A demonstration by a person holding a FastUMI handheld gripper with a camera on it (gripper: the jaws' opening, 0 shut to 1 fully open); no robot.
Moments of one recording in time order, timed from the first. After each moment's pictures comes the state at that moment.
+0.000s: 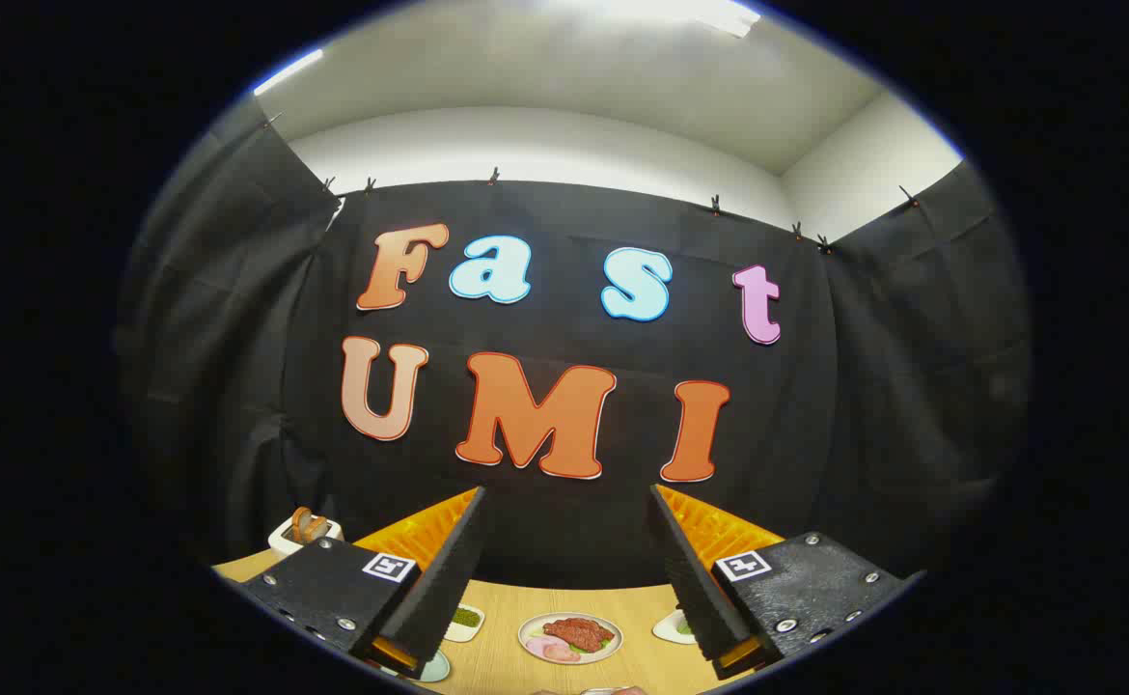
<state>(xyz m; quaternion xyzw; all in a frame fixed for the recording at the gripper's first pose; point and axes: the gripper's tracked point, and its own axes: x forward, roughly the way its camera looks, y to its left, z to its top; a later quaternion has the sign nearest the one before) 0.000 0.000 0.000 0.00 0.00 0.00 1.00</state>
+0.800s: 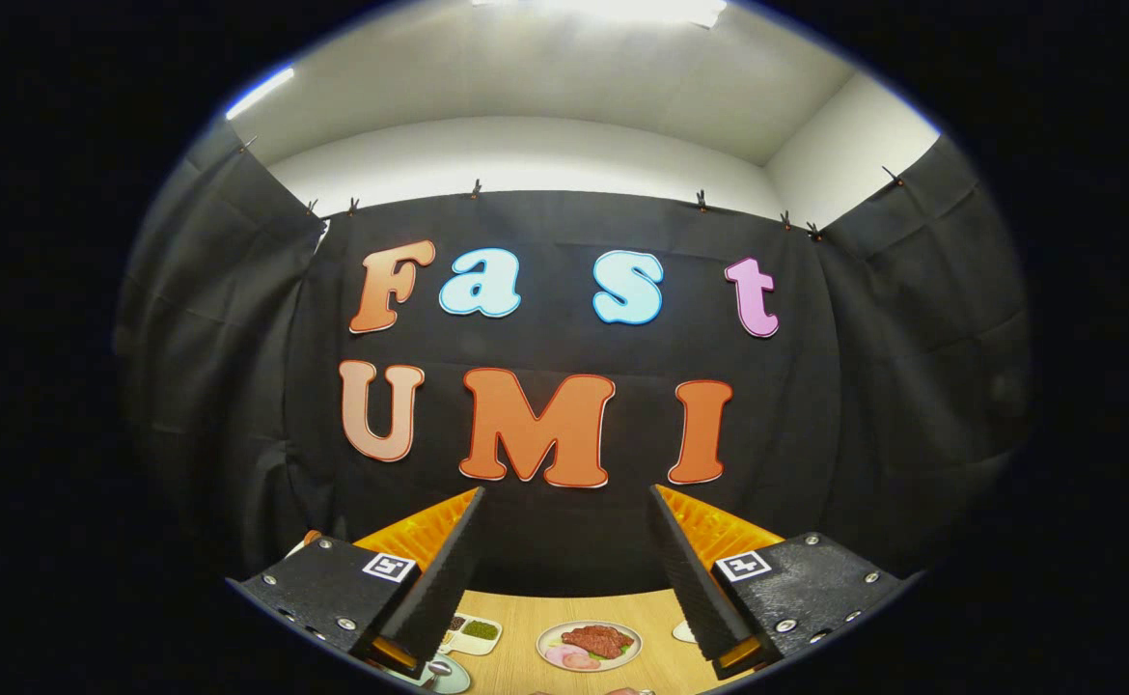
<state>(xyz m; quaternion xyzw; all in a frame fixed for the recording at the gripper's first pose) 0.014 -0.003 0.009 0.05 -0.01 0.00 1.00</state>
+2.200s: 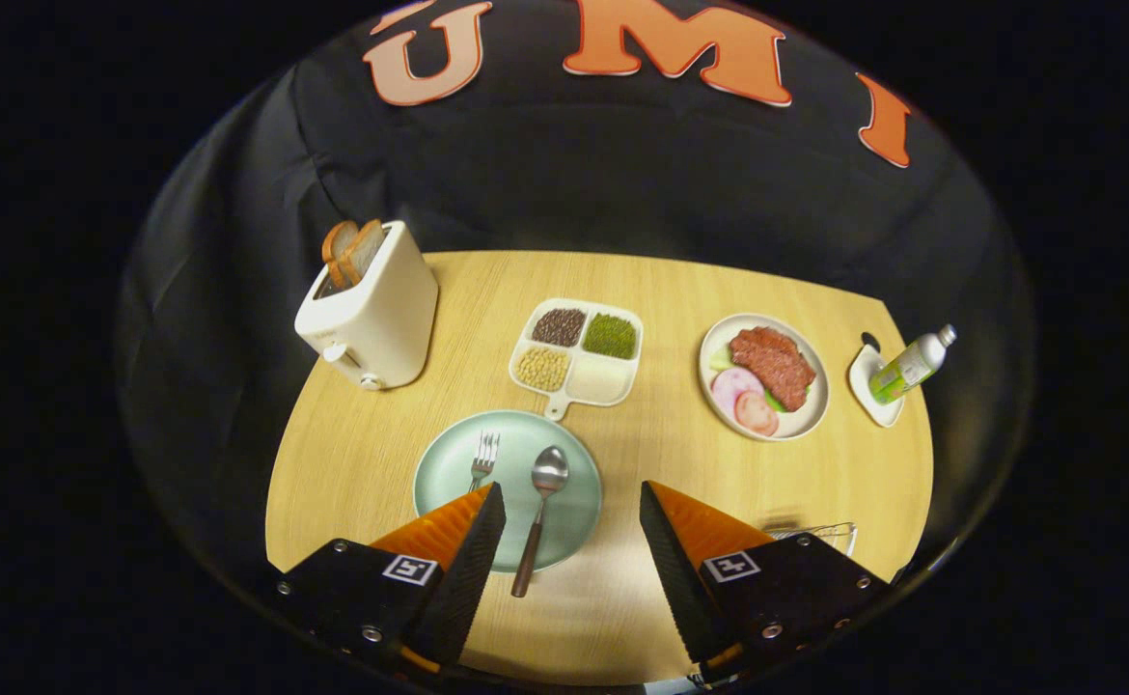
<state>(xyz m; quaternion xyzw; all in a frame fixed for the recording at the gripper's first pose) -0.032 0.204 -0.330 0.02 0.57 0.15 0.81</state>
